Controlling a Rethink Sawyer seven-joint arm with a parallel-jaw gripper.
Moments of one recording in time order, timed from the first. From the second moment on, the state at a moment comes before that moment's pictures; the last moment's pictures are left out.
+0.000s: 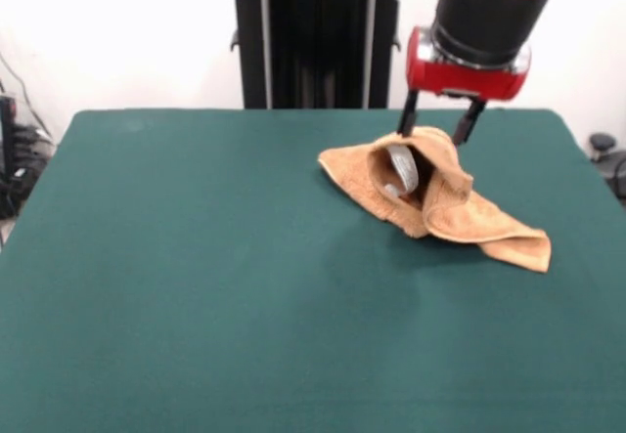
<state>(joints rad) 0.02 -0.55 -0.06 1.36 -0.09 1.04 1.84</state>
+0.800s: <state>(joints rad) 0.02 -0.46 -0.06 1.18 -0.09 1.17 1.84</state>
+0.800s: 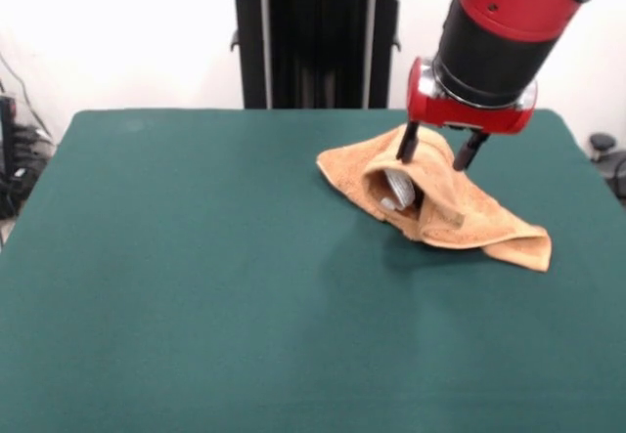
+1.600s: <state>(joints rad) 0.02 -0.44 -0.06 1.18 -0.08 1.14 1.84</state>
